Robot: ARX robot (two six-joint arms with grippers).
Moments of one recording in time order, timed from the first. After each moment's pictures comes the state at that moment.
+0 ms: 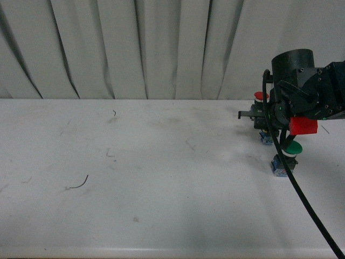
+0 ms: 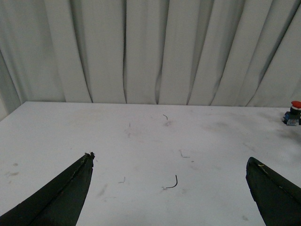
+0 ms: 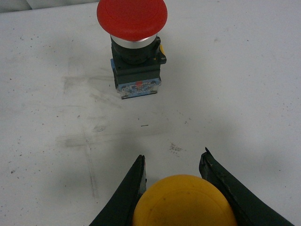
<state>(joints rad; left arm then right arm) 0.00 0.01 0.01 0.00 0.00 -0.01 0.14 2.51 1.69 0.17 0.30 0.16</state>
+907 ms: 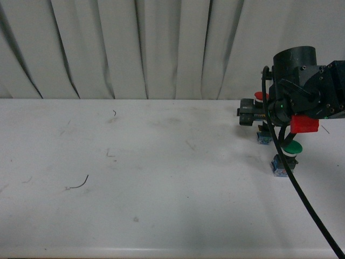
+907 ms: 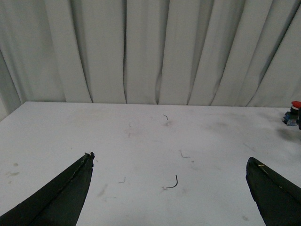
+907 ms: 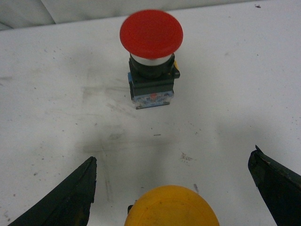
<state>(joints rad) 0.00 0.01 0.01 0.00 0.00 -0.02 0.13 2.49 1.68 0.20 0.26 0.15</state>
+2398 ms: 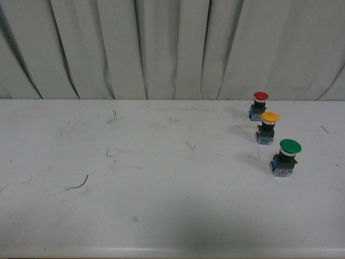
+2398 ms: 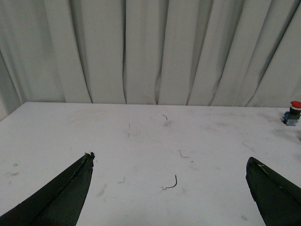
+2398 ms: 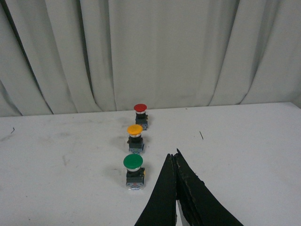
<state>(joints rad) 0.00 0.01 0.01 0.00 0.00 -0.01 -0.01 0.73 0.09 0.63 0.00 0.00</state>
